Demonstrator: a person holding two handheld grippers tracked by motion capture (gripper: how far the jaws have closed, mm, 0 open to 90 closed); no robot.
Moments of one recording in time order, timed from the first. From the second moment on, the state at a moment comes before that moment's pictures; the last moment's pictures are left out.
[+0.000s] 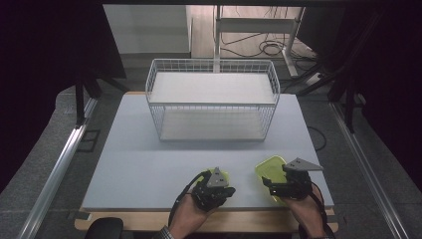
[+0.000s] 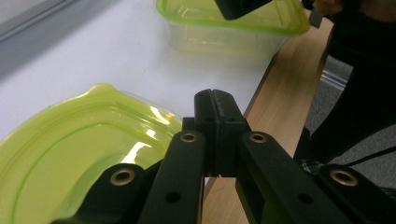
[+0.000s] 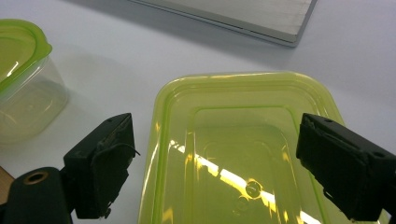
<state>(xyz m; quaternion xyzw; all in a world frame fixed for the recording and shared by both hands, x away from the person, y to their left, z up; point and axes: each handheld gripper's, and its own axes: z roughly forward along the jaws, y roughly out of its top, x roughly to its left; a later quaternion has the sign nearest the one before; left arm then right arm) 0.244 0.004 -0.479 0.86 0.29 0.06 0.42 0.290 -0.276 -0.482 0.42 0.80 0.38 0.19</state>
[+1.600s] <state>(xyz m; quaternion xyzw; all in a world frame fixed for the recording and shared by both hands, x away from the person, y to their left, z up) 0.270 0.042 -0.493 0.84 0.37 0.09 0.40 0.290 -0.277 -0.483 0.42 0.80 0.38 0.20</state>
